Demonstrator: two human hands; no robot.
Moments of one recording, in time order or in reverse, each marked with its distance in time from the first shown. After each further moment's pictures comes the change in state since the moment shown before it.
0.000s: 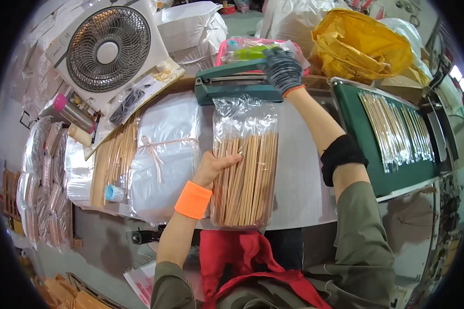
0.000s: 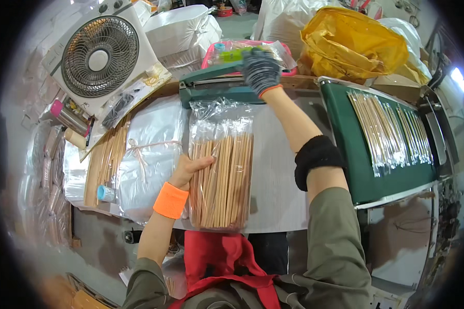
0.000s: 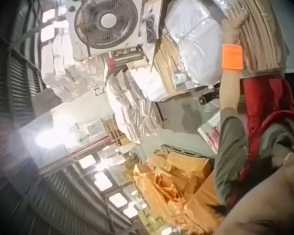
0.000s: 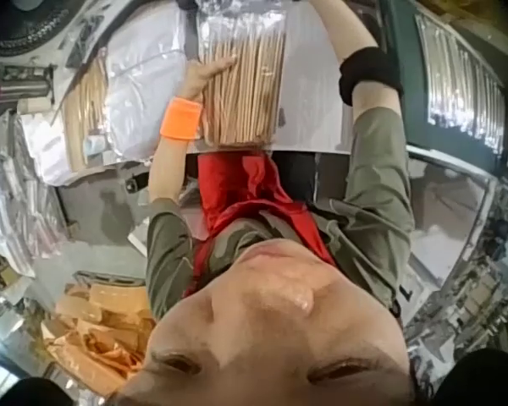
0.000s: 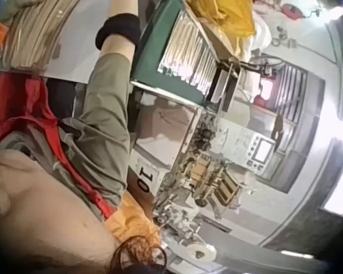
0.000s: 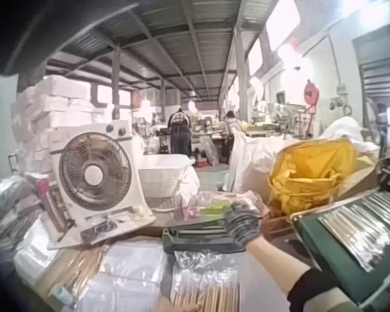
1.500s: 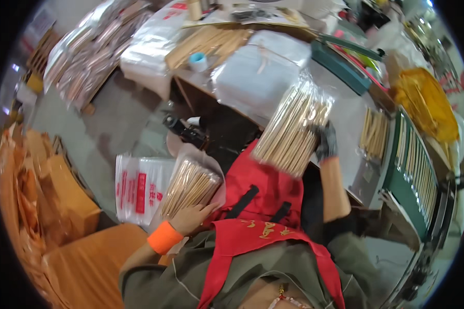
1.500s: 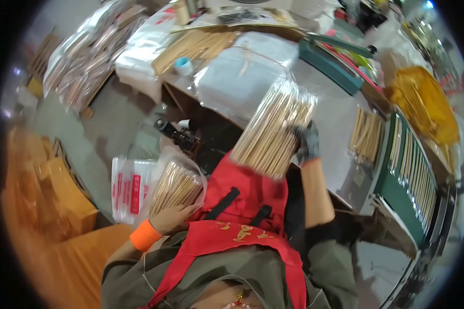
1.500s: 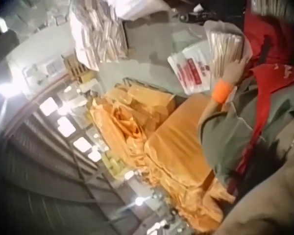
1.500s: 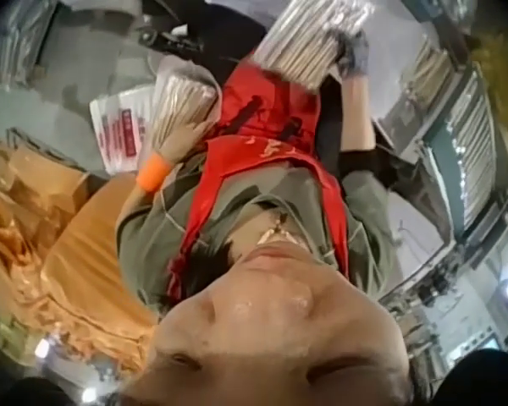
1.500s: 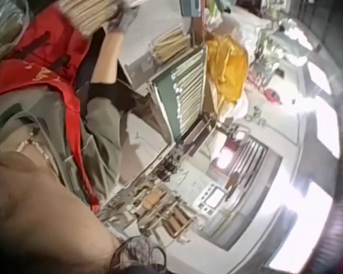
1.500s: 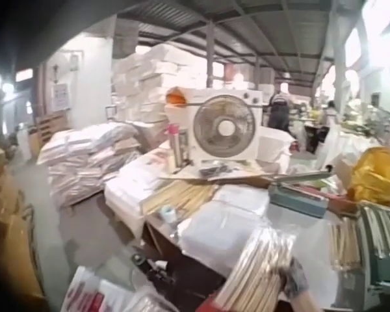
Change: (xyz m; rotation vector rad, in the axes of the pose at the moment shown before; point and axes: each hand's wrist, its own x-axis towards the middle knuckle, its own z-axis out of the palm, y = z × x) left_hand -0.461 -0.143 -0.041 1.243 -0.047 -0.387; right_hand -0.176 -0.221 -0.204 1.858 -0.704 1.251
